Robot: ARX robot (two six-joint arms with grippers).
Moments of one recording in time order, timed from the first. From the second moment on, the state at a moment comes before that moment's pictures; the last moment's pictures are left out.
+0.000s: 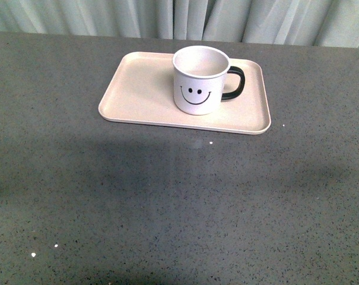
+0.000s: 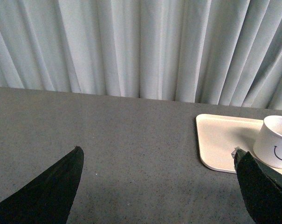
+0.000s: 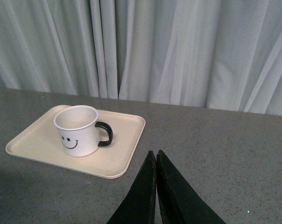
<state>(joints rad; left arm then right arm) 0.00 0.02 0.01 0.00 0.00 0.00 0.00 0.39 0.02 0.39 0.00 -0.01</state>
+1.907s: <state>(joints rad) 0.00 0.02 0.01 0.00 0.00 0.00 0.00 0.01 0.02 0.00 0.00 -0.01</state>
